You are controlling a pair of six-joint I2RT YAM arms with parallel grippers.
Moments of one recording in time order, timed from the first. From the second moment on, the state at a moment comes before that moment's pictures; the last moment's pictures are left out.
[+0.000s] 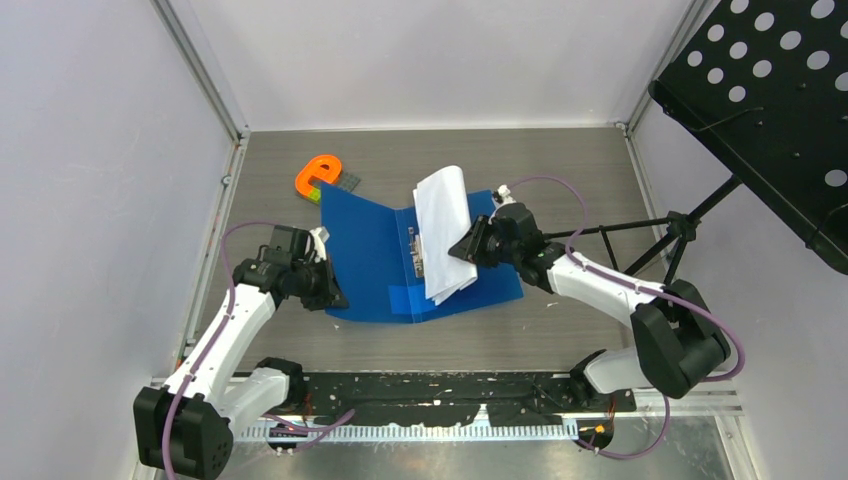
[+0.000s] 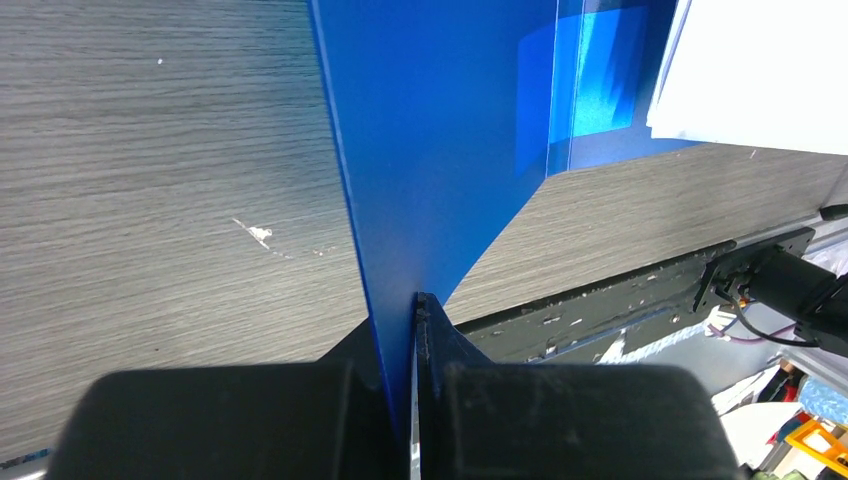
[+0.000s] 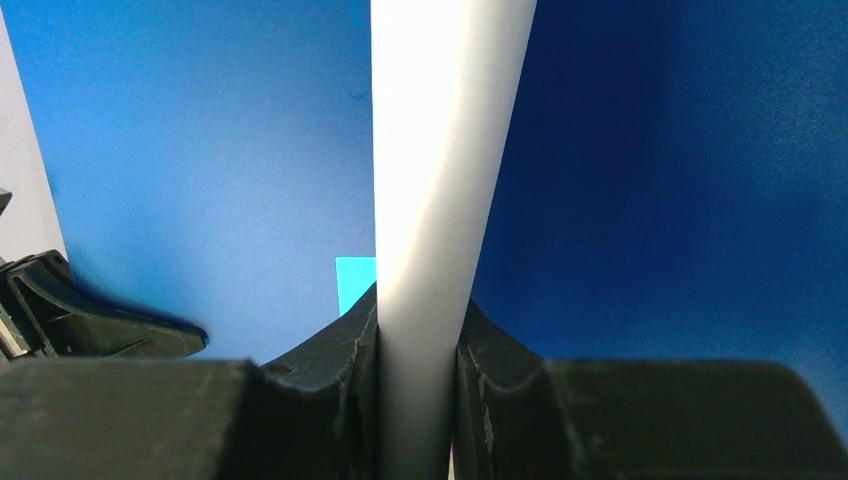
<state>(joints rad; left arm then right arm) -0.22 0.98 0.73 -0.85 0.34 -0.43 0.57 1.38 0.73 0.05 -0.18 0.84</state>
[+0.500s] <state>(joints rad) -0.22 0.98 0.73 -0.85 0.34 -0.42 0.50 1.49 0.67 0.18 -0.26 0.90</state>
